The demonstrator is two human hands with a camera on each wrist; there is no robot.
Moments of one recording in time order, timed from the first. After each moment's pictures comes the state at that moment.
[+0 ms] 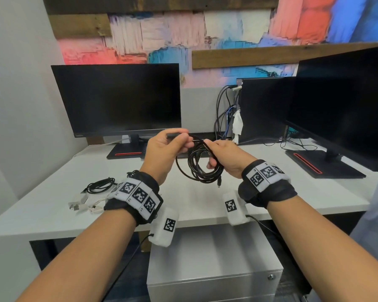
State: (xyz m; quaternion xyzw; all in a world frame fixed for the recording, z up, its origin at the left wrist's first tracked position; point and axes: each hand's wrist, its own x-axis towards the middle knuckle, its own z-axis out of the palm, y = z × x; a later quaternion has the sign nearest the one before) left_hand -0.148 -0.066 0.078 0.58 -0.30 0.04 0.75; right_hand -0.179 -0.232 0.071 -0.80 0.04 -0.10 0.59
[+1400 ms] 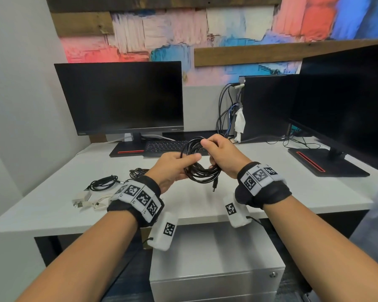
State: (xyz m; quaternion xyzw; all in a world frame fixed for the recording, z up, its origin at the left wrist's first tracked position) left_hand -0.146 -0.063 0.056 0.69 -0.22 -0.17 0.66; right_hand -0.173 -0.225 0.059 -0.81 -0.01 -0.18 0.56
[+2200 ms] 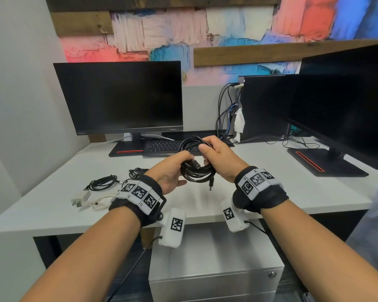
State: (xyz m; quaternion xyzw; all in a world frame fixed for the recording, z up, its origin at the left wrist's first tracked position) left_hand -0.151 -0.068 0.059 0.69 -0.16 -0.26 0.66; right_hand -0.180 -0.219 0.053 -0.82 -0.06 -0.19 0.54
